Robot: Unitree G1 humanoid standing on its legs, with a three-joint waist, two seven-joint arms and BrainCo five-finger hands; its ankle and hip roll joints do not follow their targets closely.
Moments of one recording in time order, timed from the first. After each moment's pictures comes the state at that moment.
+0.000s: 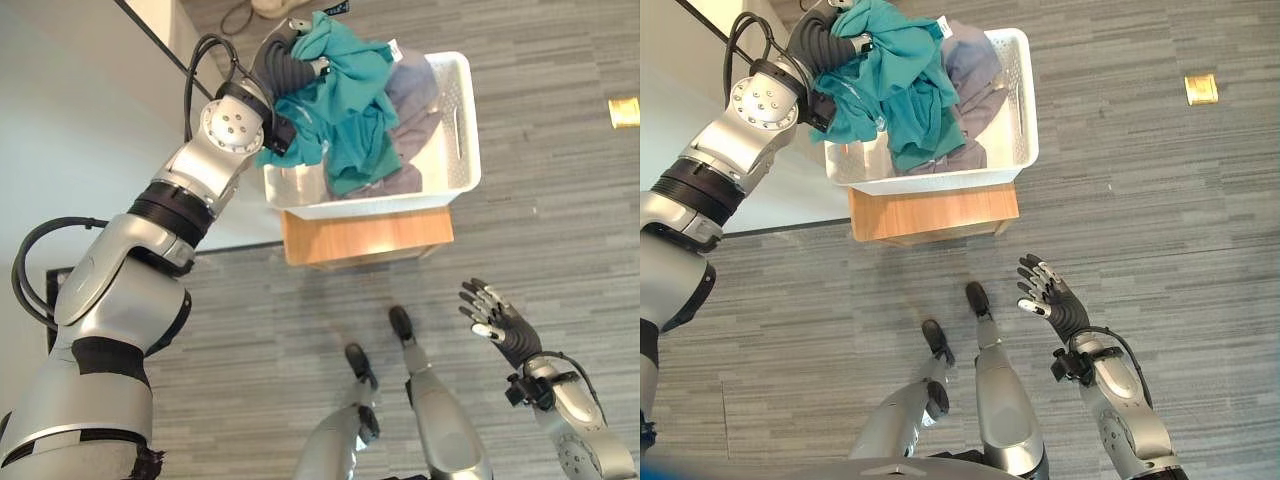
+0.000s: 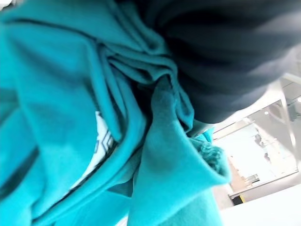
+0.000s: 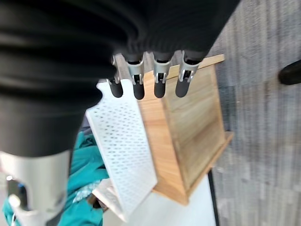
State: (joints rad) left arm -1.35 0.67 -0.80 0.77 -0.41 -0.12 0.06; right arm 0.21 -0.51 0.13 -0.13 0.63 -0.07 0.16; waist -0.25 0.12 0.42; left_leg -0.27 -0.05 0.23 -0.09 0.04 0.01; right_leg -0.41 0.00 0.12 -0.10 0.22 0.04
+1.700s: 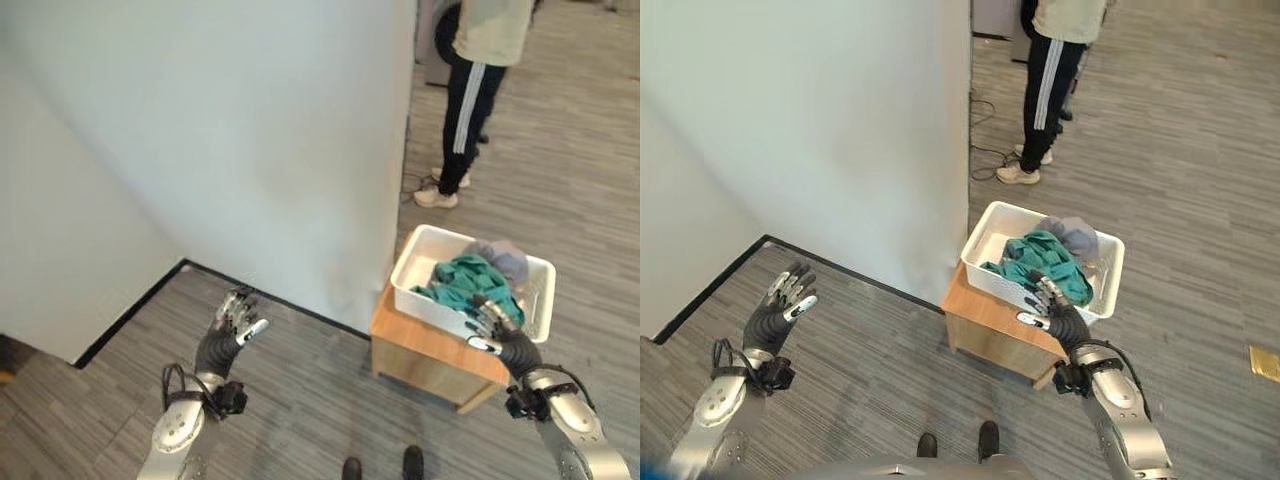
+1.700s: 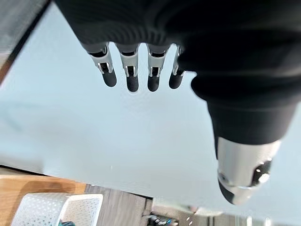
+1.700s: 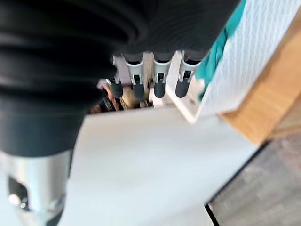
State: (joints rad) left arm 0.31 0.39 0.01 -0.11 -0.55 -0.08 -0.04; right arm 0.23 -0.43 0.09 -0.07 0.47 -0.01 0.20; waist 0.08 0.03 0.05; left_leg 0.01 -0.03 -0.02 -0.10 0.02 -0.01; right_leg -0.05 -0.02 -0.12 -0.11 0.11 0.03
